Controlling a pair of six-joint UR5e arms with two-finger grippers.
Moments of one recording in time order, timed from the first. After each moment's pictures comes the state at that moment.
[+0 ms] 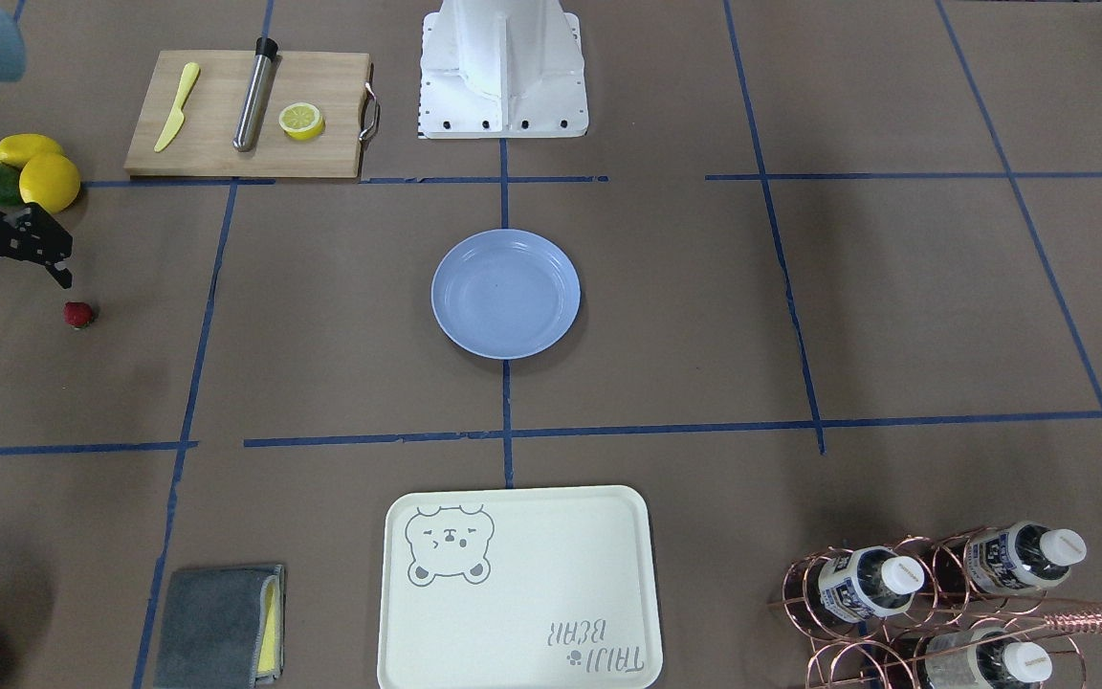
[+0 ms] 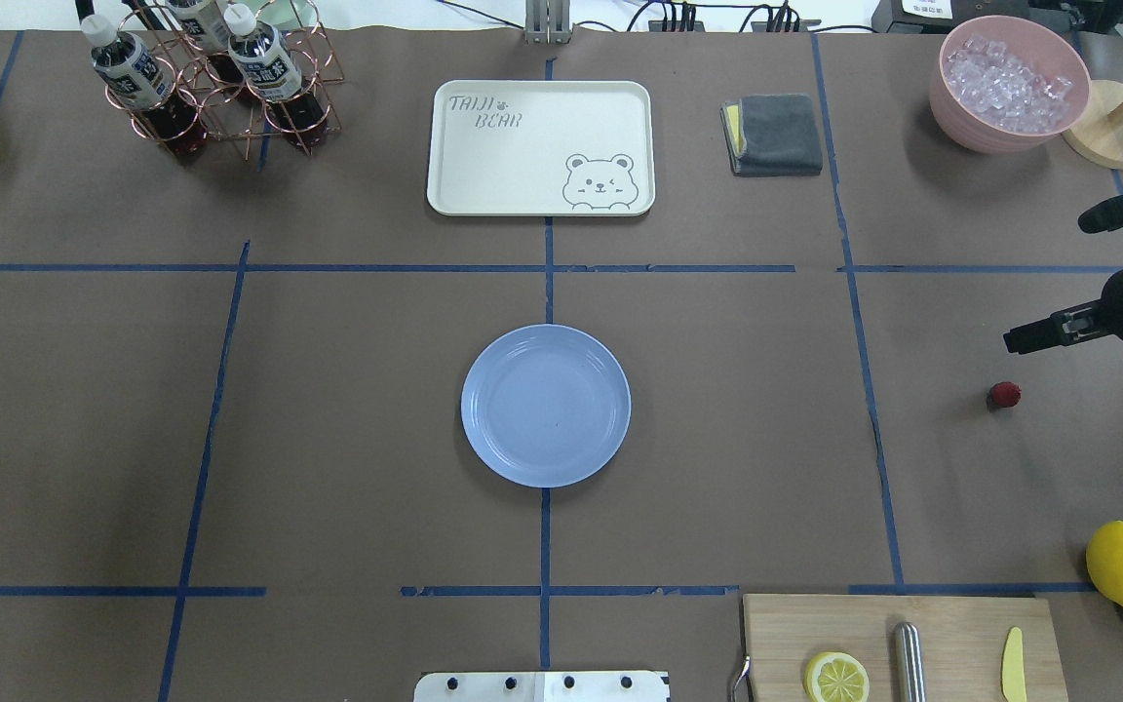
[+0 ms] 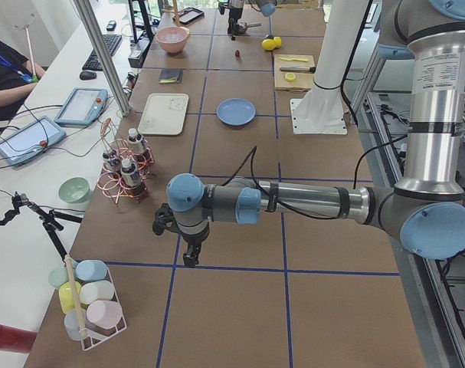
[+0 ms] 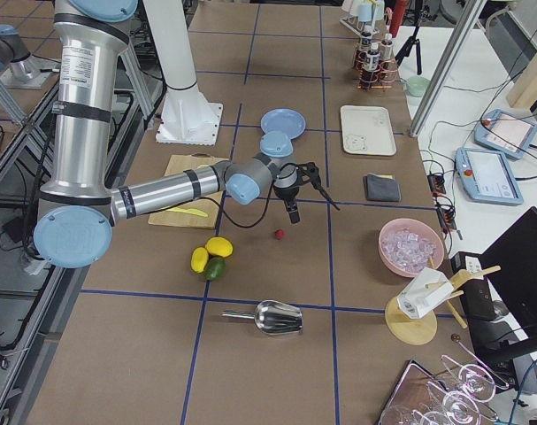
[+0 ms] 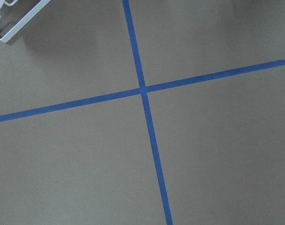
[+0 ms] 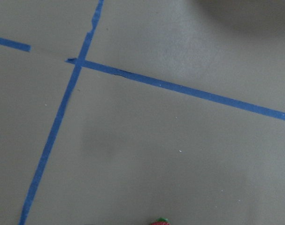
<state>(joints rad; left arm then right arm) -1.55 -1.56 -1.65 -1.56 -2.37 0.15 0.95 -1.71 1.90 -1.07 2.04 0.61</state>
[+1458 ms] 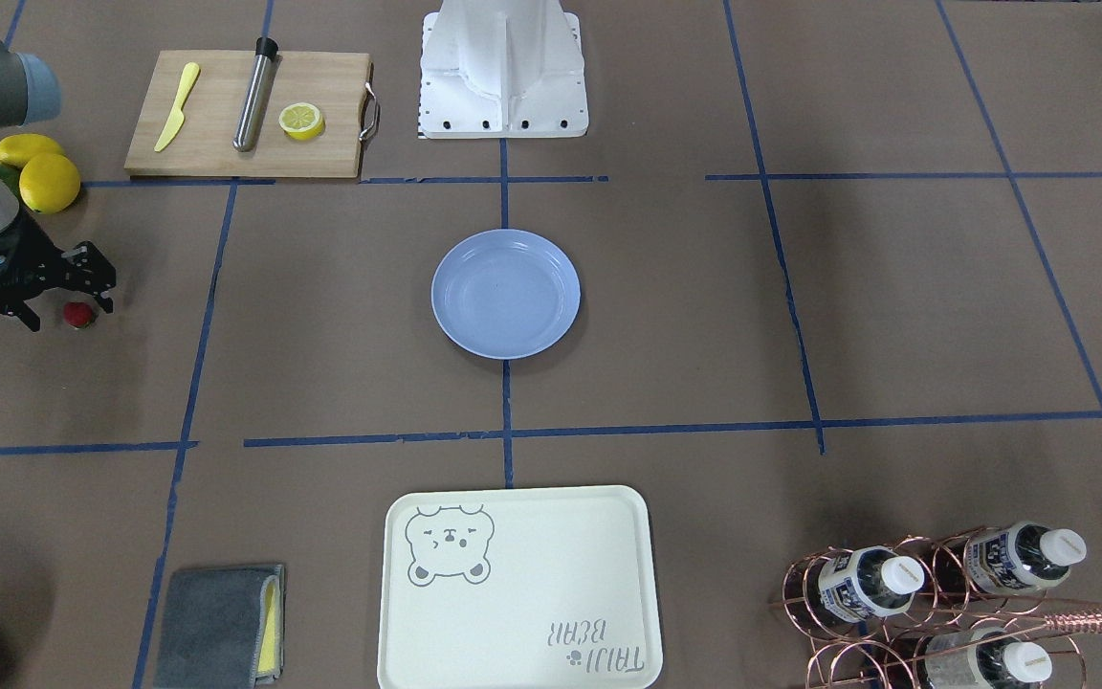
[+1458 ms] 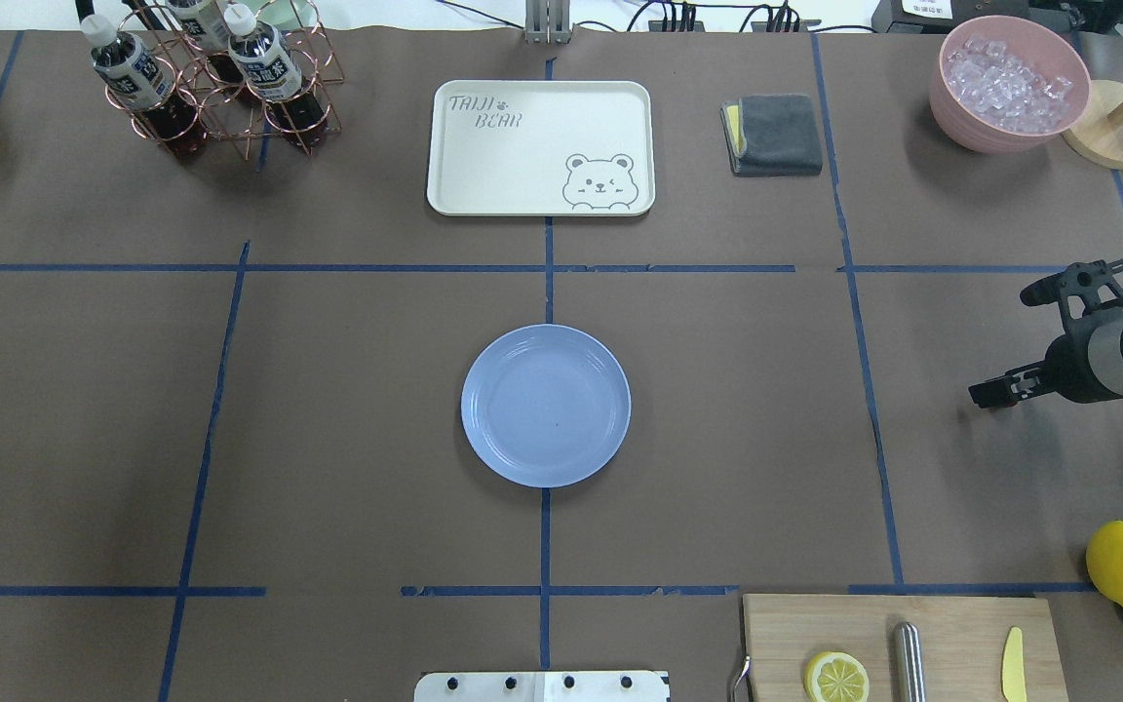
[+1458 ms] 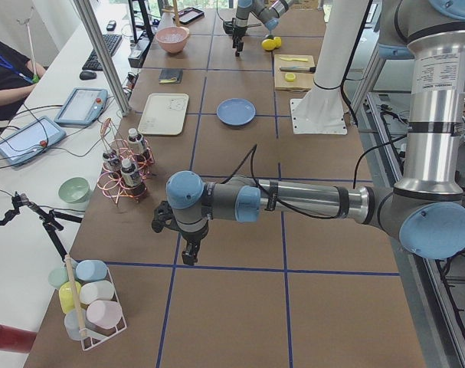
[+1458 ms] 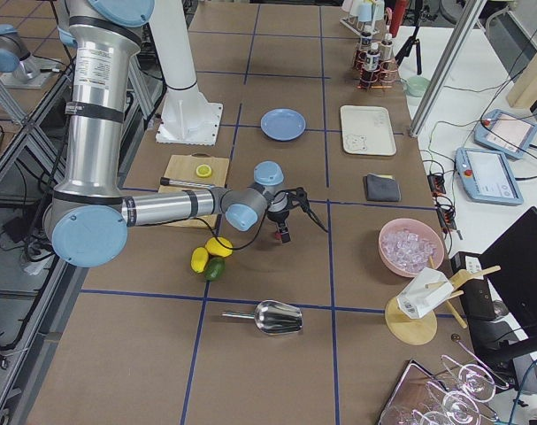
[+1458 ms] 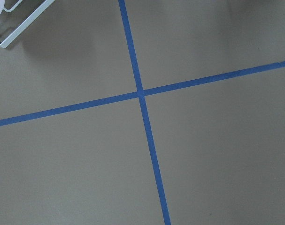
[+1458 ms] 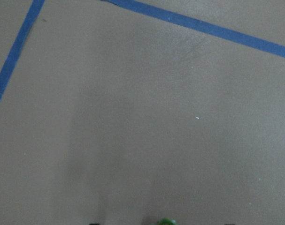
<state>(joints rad) -1.55 -1.56 -1.66 -1.56 -2.37 0.15 0.81 -1.72 1.73 -0.87 1.96 0.68</state>
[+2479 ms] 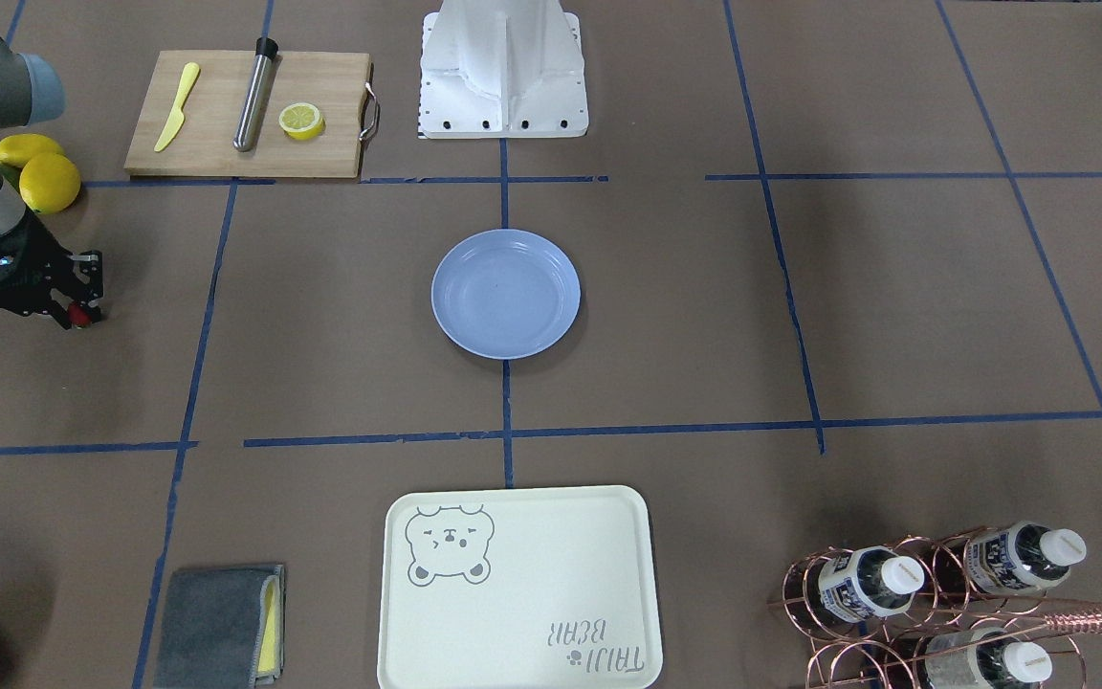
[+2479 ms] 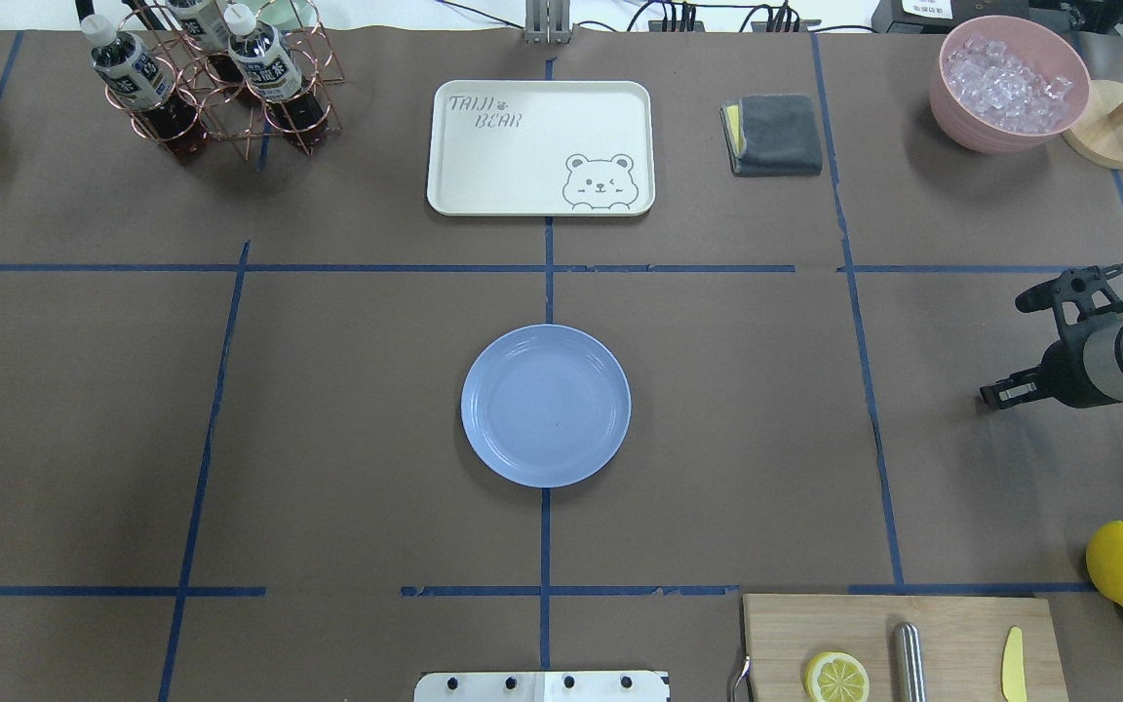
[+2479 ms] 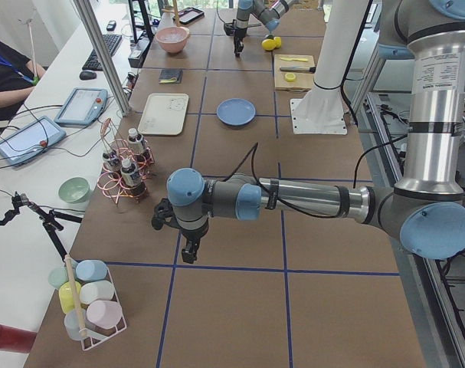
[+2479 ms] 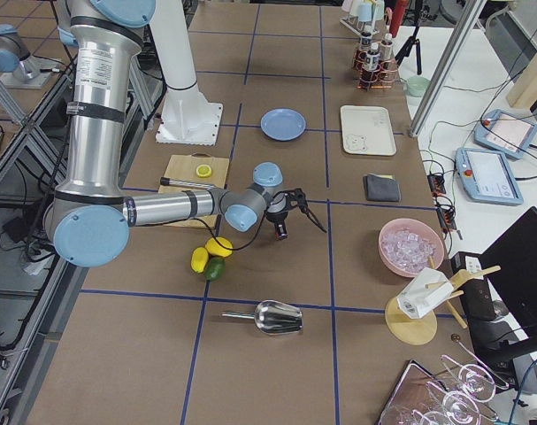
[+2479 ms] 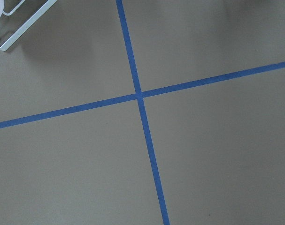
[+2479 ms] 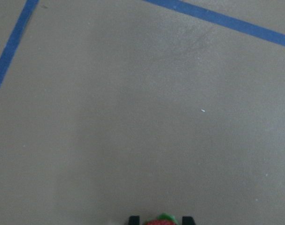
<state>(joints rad) -1.55 -1.56 -1.67 -1.56 -2.37 0.15 0.80 -1.72 1.72 -0.87 1.96 0.68</state>
